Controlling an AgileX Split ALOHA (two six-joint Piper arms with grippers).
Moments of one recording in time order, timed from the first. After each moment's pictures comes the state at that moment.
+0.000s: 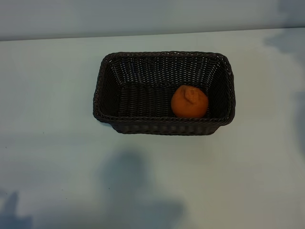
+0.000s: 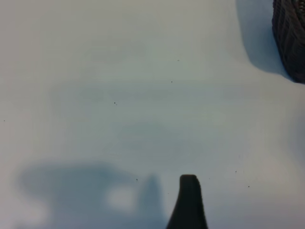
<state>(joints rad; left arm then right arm) 0.04 -0.01 -0.50 -0.07 1.09 0.02 -0.20 1.81 -1.72 -0.03 1.16 0.03</state>
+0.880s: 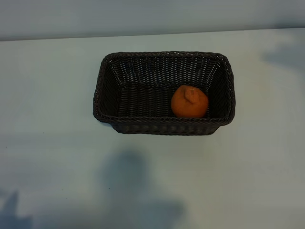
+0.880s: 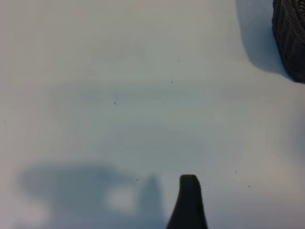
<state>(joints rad) 0.04 -0.01 -0.50 -0.07 1.09 0.03 -0.20 1.13 -1.66 0.04 1.25 0.02</state>
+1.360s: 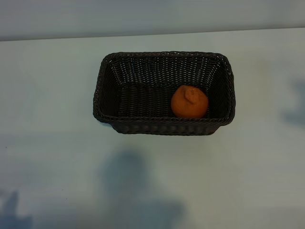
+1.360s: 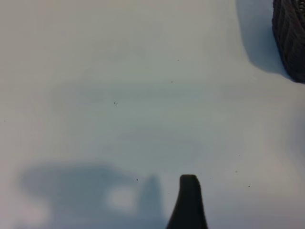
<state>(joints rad) 0.04 -0.01 -0.50 -0.07 1.09 0.03 -0.20 0.68 -1.36 -0.05 1.23 0.01</state>
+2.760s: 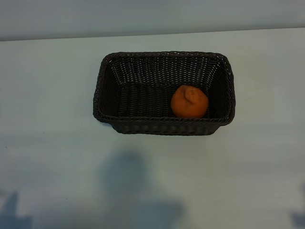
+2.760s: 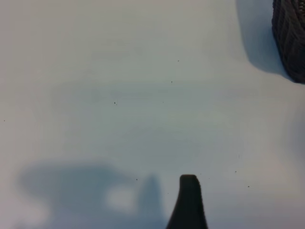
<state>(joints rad) 0.04 -0.01 -0.50 -0.07 1.09 0.02 -0.08 -0.01 -0.64 0.01 1.21 -0.01</state>
